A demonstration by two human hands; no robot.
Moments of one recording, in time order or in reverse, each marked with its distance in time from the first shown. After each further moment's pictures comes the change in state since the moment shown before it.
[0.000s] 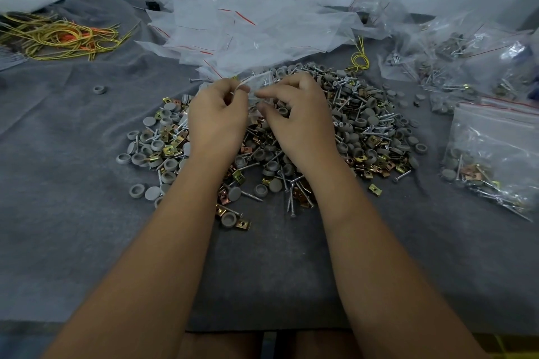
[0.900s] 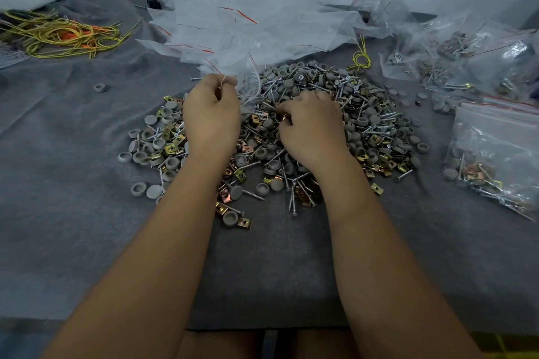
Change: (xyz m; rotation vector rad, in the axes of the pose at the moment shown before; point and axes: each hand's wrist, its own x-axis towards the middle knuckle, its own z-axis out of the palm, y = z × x) left_hand 0.004 0.000 -0.001 -0.054 0.113 -0.106; right_hand 0.001 0.007 -0.011 -0.558 -0.298 0.071
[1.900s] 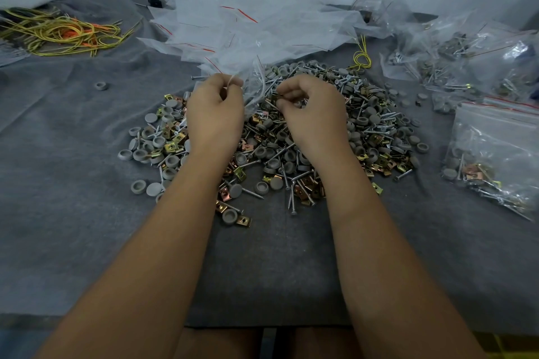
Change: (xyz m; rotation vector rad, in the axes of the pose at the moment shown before) left_hand -0.003 0.001 0.000 0.021 -0.048 0.020; right_hand 0.001 -0.006 -0.007 0.662 0.257 0.087
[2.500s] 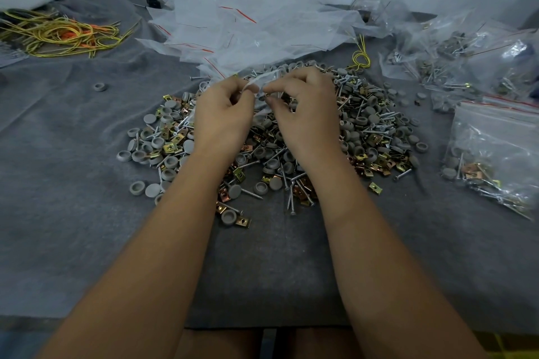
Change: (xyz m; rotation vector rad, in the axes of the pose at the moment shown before) left_hand -0.003 0.003 0.001 -0.009 -0.145 0.124; right_hand -0.004 0.000 0.009 -0.130 0.075 -0.174
